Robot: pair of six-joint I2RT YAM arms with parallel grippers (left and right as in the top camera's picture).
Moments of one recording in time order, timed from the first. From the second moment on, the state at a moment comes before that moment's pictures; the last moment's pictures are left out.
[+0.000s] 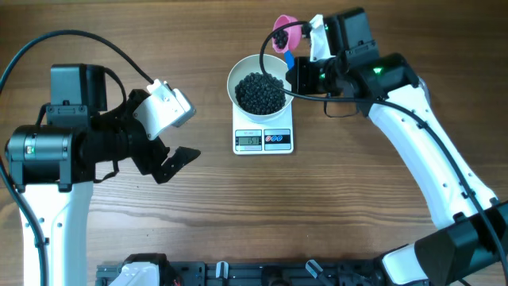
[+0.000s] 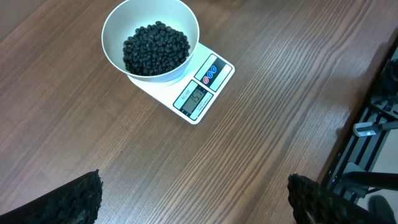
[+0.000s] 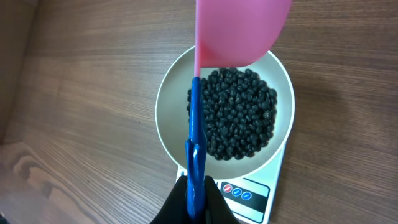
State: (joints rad) left arm -0.01 1.24 1.54 -1.42 0.54 0.84; right arm 0.37 1.66 1.56 -0.81 -0.31 0.34
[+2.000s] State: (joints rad) left arm -0.01 1.24 1.54 -1.42 0.54 0.84; right arm -0.01 1.66 1.56 -1.05 -0.36 0.27
